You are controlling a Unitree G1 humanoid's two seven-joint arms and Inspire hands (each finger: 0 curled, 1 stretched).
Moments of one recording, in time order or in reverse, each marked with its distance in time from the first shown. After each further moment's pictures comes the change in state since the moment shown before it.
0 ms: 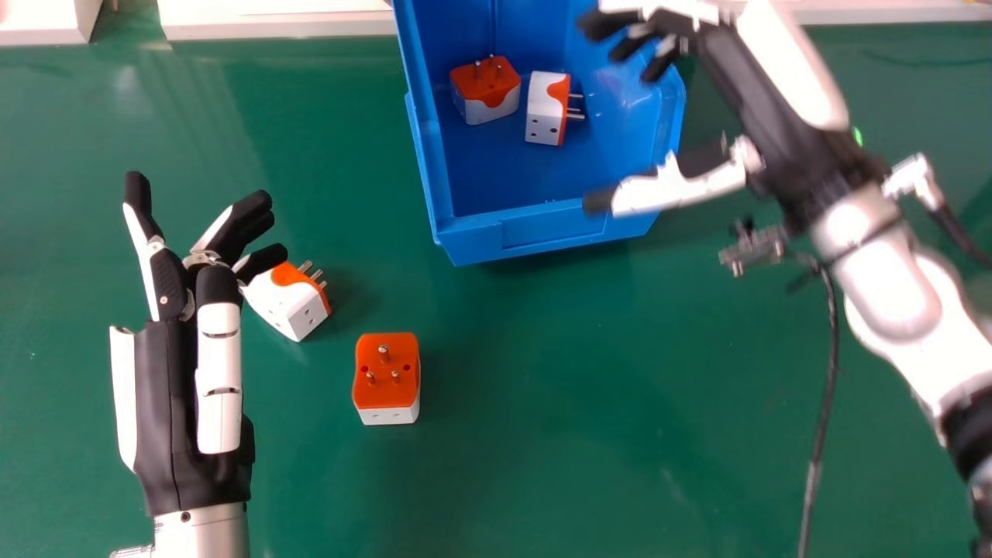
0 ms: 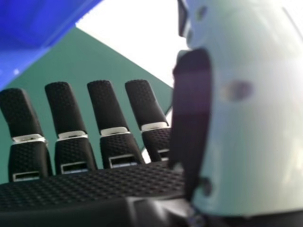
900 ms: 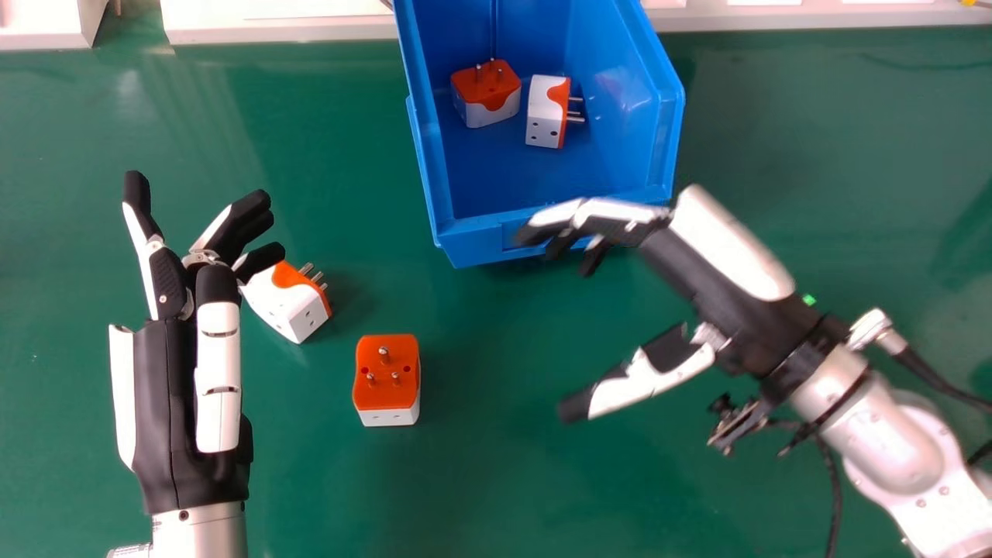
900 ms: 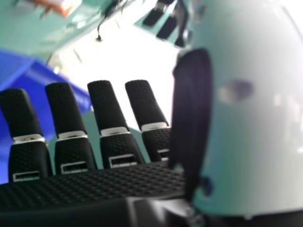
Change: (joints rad) left arm -0.003 0.007 0.002 0.005 -0.002 0.001 -0.007; right arm 0.334 0.042 0.035 -0.328 0.052 0.029 0.283
